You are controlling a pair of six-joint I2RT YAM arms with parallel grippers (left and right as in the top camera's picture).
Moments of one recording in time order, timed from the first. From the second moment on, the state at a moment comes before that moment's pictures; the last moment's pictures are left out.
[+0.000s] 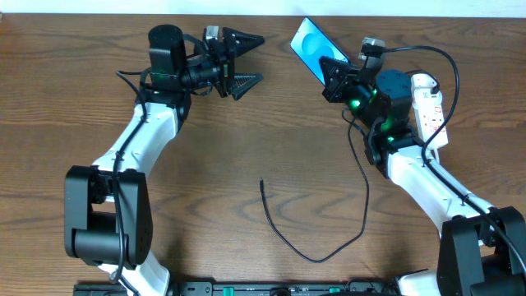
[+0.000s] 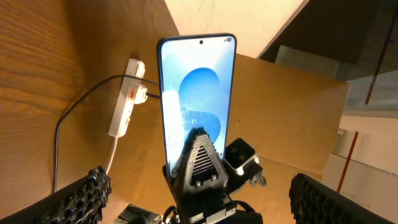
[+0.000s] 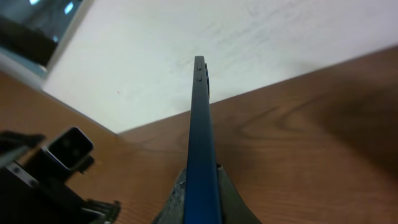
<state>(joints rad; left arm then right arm) -0.12 1.82 1.23 0.32 1.05 -1.56 0.24 1.60 0.90 0.52 -0.32 0.69</state>
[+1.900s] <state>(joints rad) -0.14 1.82 1.23 0.32 0.85 -1.46 0.52 1.60 0.90 0.57 -0.18 1.83</state>
